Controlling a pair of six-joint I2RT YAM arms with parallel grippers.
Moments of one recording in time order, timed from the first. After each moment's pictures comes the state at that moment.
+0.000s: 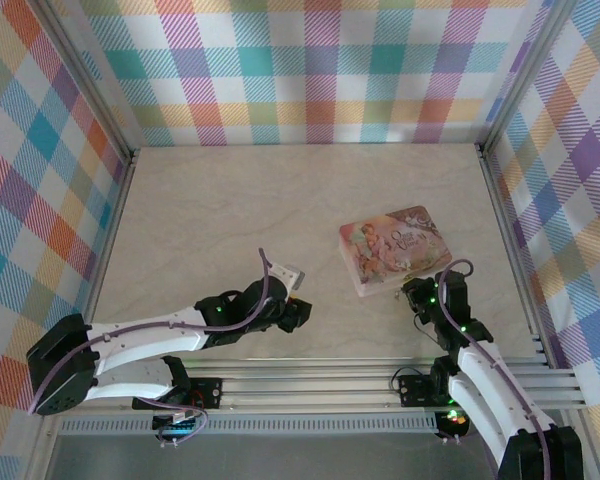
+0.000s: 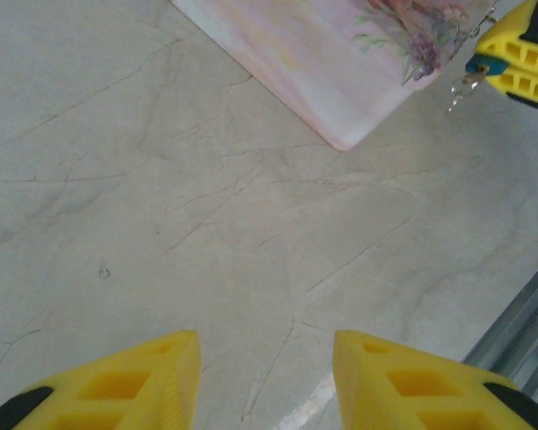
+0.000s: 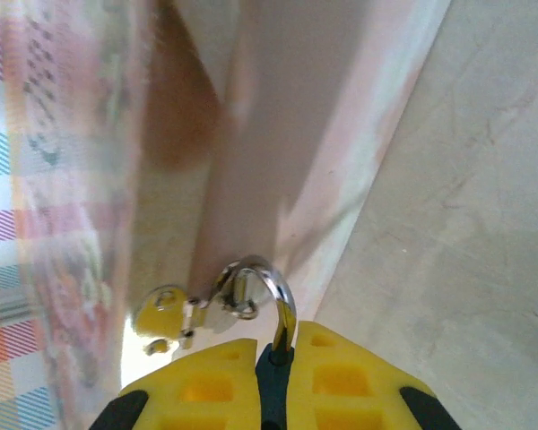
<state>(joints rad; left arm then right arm) -1.07 1.16 0.60 -0.14 -0.13 -0.53 0.16 0.65 0.18 -0.19 -0.13 1.21</state>
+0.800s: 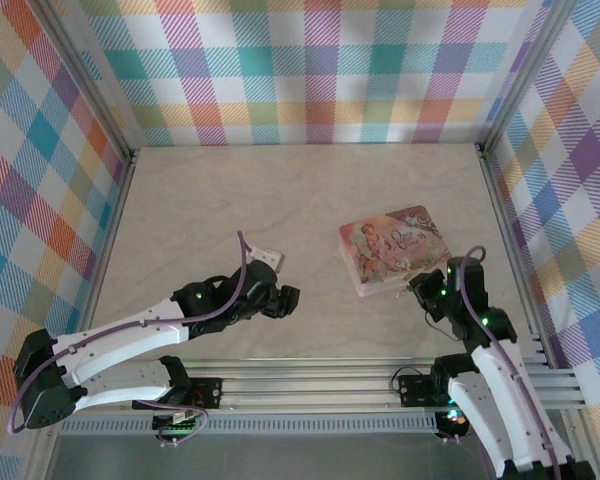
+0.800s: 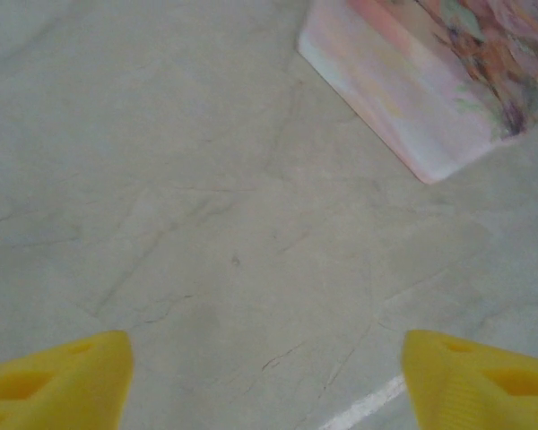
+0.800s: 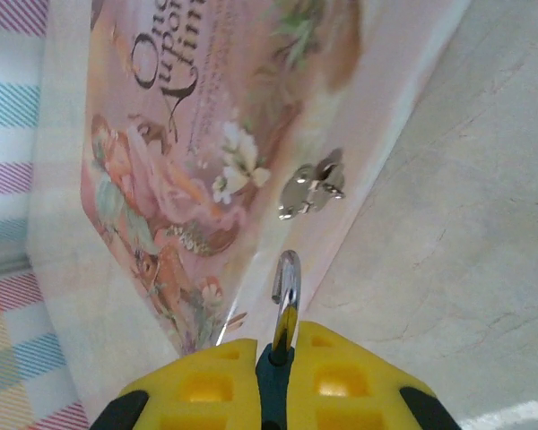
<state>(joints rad) -1.00 1.06 0.81 -0.56 -0.28 -0.55 0.16 0.62 0.54 -0.72 -0.19 1.10</state>
